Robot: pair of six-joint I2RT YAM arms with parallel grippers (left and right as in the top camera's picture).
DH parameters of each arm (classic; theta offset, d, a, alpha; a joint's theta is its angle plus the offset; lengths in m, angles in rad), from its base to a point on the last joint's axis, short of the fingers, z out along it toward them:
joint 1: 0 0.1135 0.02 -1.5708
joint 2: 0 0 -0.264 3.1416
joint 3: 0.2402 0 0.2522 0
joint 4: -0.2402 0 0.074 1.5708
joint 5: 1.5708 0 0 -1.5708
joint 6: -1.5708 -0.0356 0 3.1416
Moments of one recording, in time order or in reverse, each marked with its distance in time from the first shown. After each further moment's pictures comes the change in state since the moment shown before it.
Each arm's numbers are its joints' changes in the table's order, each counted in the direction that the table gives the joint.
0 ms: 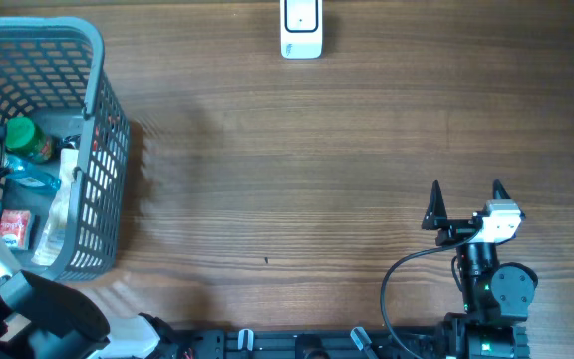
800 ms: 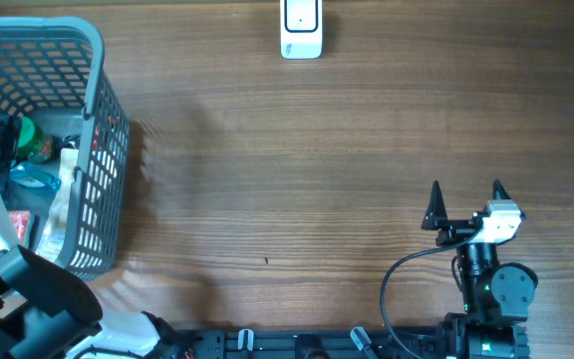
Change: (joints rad) left arm -0.076 0.078 0.000 0.056 -0.130 0.019; right arm 0.000 0.000 0.000 0.000 0.000 0.000
